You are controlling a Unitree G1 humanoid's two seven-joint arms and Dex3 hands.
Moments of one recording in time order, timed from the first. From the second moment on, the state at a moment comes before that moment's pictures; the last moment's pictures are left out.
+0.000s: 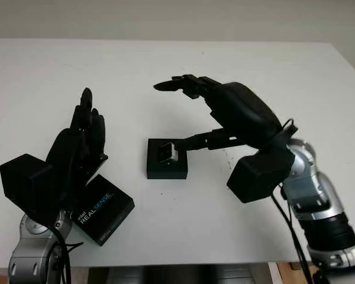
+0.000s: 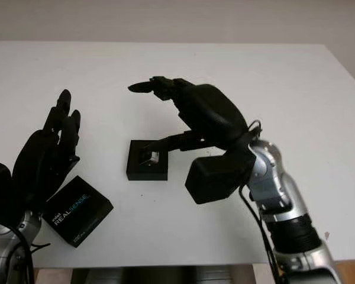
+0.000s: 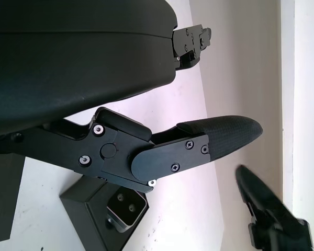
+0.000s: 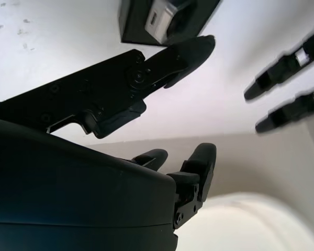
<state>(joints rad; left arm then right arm) -0.01 0.23 0.17 -0.45 -0.16 0.35 -0.13 -0.53 -0.45 0.20 -0.20 -0.56 -0.16 0.43</state>
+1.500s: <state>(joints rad) -0.05 0.18 0.12 -0.41 -0.16 0.35 -0.10 -0.38 -0.27 0.41 -0.35 -1.34 0.08 0.34</state>
